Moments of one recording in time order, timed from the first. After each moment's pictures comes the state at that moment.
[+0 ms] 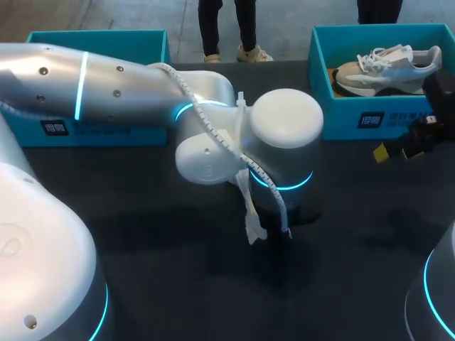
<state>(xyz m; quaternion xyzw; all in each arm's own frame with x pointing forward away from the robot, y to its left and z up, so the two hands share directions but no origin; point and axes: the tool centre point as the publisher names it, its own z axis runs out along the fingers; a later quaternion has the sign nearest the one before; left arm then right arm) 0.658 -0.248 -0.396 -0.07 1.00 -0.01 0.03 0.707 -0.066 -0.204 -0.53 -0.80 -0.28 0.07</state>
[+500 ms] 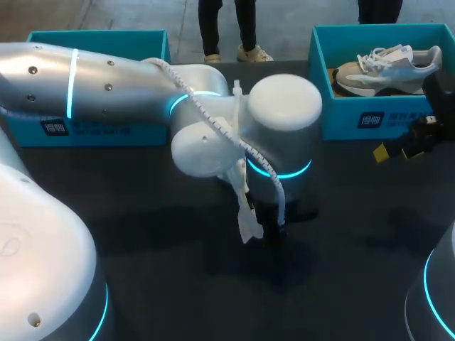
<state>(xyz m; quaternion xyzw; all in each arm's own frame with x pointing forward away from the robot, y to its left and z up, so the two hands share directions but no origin) 0.644 -0.241 -0.369 -0.06 1.00 0.00 -0.01 0.707 -0.066 -0.204 -0.53 -0.80 -0.28 0.07</state>
